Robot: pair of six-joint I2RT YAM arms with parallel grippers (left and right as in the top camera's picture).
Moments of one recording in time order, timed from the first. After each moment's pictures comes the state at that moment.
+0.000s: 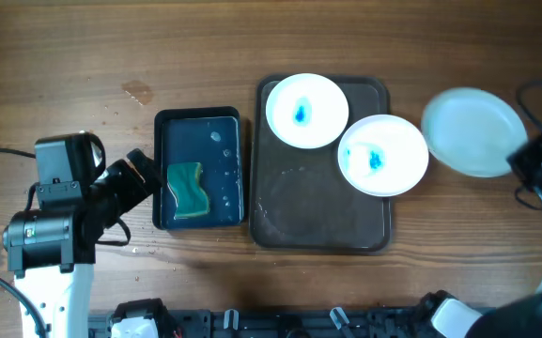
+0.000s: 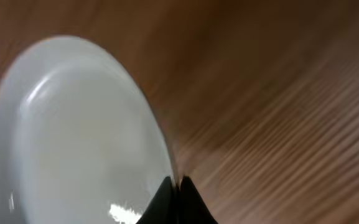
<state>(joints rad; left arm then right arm) 0.11 0.98 1.08 -1.14 0.08 -0.54 -0.72 1.38 1.05 -0.78 -0.25 0.33</state>
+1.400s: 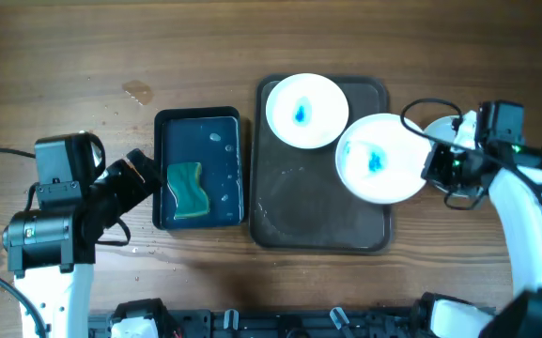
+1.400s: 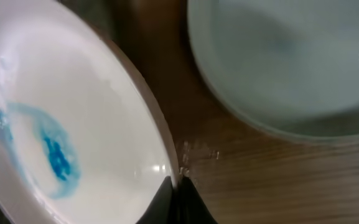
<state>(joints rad) 0.11 0.98 1.08 -1.15 0.08 -0.54 -0.21 1.36 0.94 -0.89 -0.23 0.18</state>
